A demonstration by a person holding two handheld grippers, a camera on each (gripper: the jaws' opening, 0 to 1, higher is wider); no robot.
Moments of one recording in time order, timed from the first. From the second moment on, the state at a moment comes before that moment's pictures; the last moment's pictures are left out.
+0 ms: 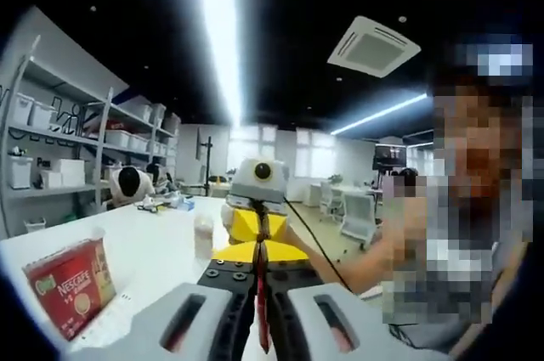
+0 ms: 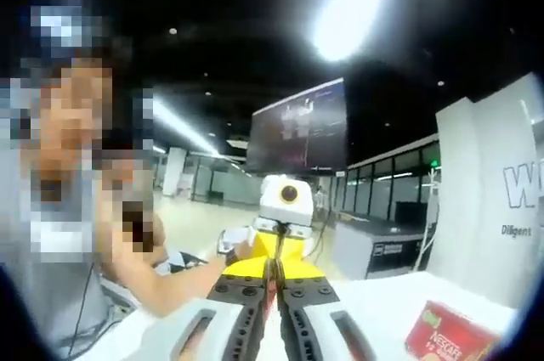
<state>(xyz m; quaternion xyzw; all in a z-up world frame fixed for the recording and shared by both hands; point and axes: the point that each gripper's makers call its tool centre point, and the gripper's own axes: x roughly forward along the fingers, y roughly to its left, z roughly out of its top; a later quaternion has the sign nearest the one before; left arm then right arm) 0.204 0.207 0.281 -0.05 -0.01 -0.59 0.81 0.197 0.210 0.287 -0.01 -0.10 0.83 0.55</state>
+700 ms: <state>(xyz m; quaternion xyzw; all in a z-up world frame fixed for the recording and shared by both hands) 0.204 0.210 0.285 -0.05 -0.02 -0.59 0.80 0.197 0.213 0.290 0.00 -0.07 0.83 0.56</state>
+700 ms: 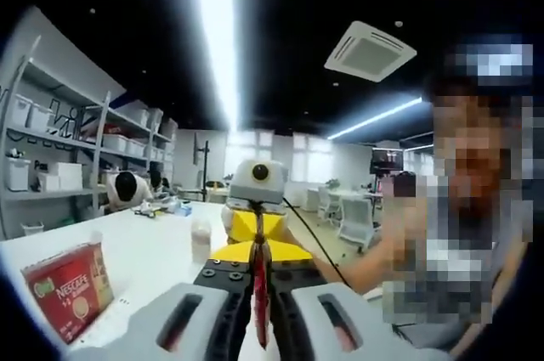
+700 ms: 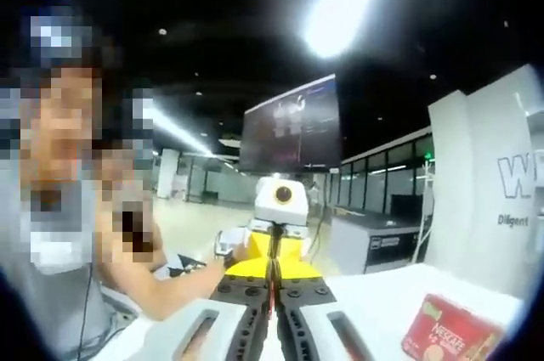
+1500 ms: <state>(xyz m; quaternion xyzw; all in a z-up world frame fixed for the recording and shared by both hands) 0.196 0.209 0.287 -0.08 0.02 -0.58 0.81 0.194 0.216 0.292 -0.01 -0.09 0.82 0.57</state>
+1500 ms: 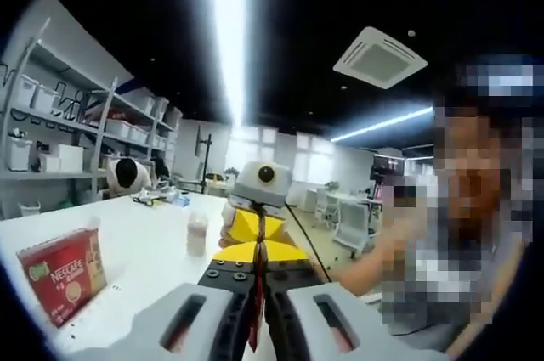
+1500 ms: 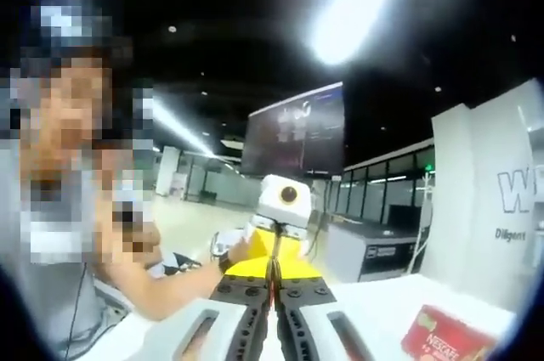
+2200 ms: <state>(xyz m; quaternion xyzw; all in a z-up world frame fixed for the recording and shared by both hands) 0.200 0.210 0.292 -0.15 0.06 -0.56 0.81 0.198 0.216 0.299 -0.06 -0.20 0.74 0.64</state>
